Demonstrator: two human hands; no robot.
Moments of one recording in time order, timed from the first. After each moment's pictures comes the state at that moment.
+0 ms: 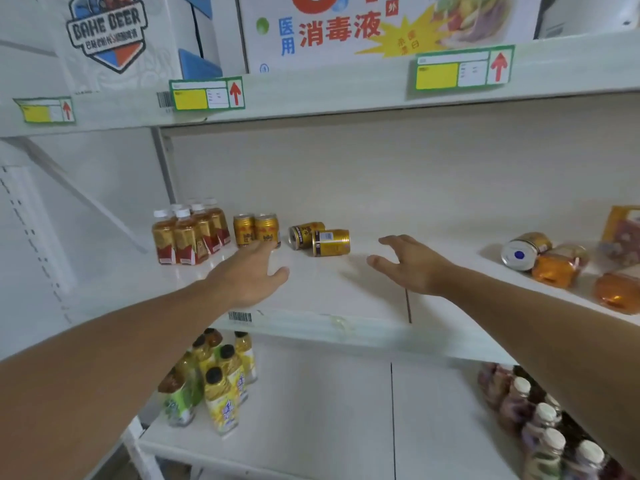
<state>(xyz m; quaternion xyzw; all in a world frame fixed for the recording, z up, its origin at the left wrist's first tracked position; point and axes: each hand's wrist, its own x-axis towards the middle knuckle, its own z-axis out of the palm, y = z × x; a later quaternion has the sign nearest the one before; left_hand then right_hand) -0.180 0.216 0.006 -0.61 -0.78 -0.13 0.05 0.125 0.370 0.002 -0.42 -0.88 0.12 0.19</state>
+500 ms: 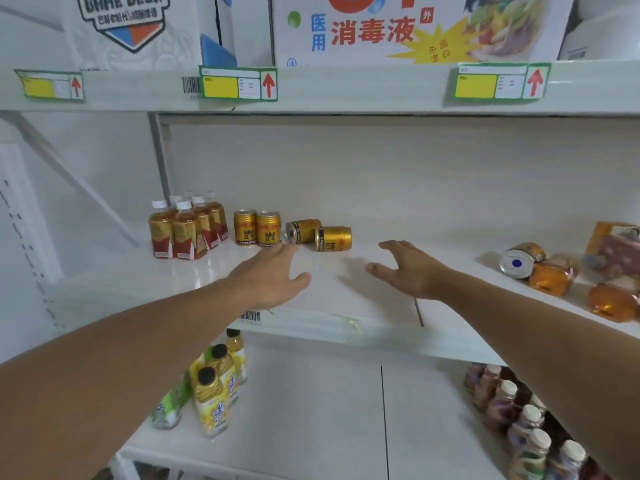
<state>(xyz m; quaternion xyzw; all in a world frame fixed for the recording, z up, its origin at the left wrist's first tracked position) -0.184 0.230 -0.010 -0.66 -0.74 -0.16 0.03 0.101 0.355 0.003 -0.44 -0.87 0.12 0.16</state>
